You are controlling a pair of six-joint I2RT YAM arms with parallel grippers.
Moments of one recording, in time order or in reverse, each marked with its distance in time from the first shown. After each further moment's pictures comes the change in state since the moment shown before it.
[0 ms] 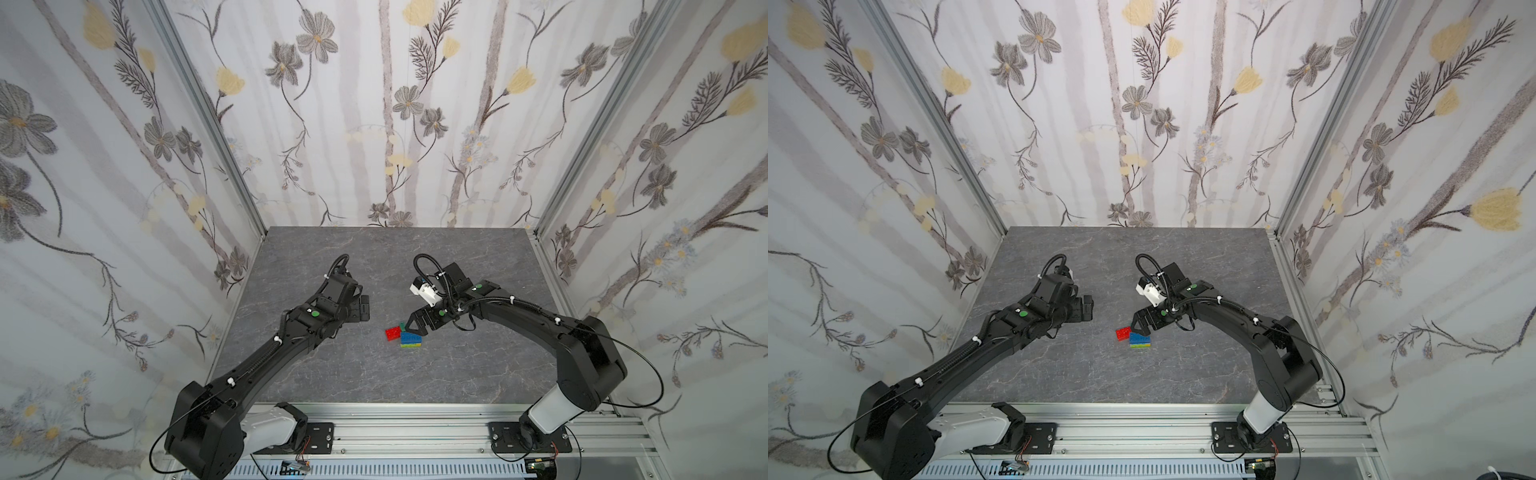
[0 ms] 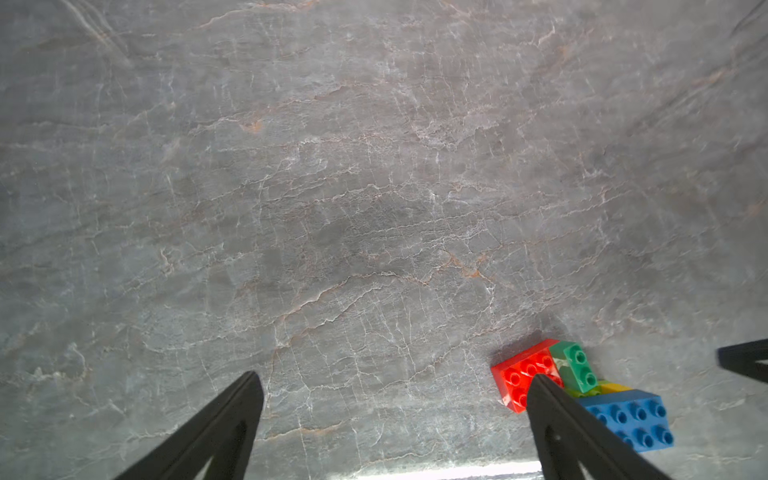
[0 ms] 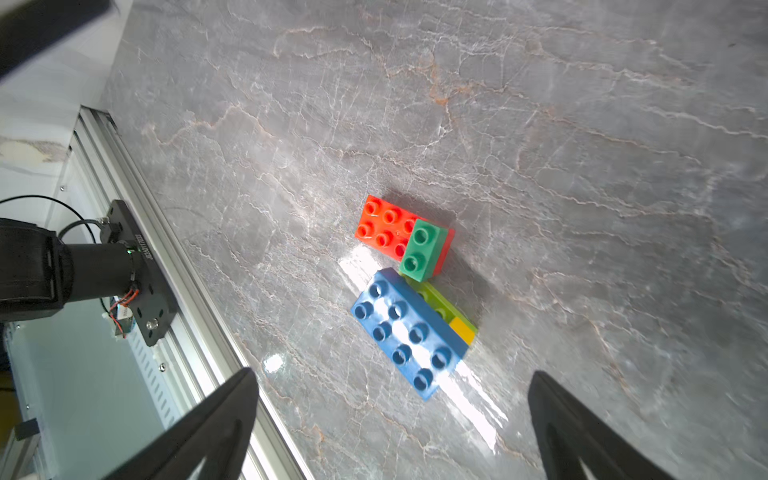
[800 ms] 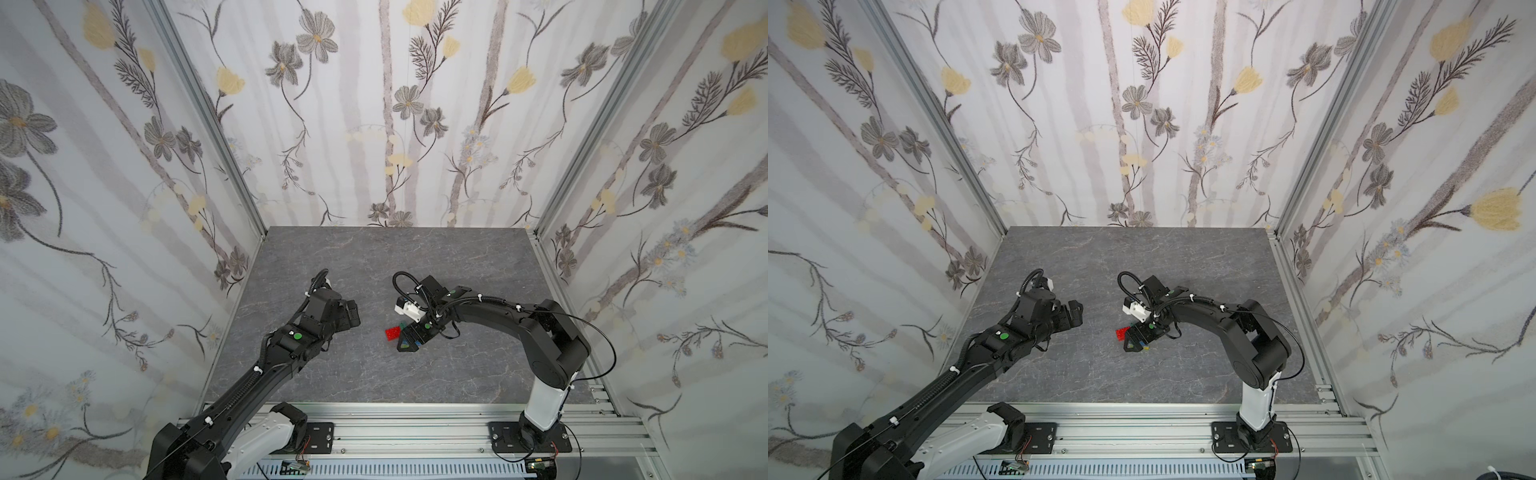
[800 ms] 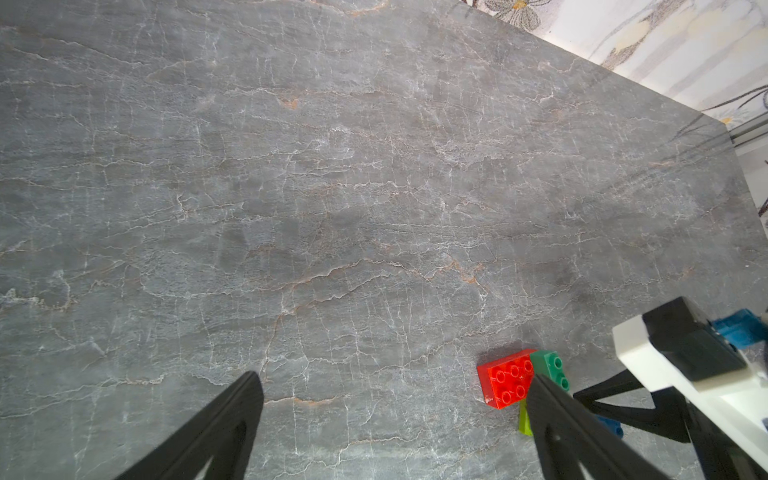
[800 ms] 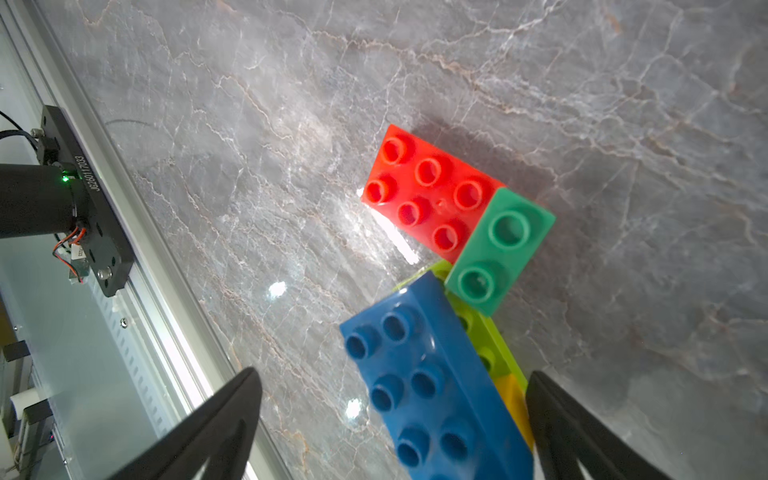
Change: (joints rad) left arm 0.037 -0.185 -0.153 0.045 0.018 -0.135; right arm 0.096 0.151 0.010 -0.027 -0.029 -0.065
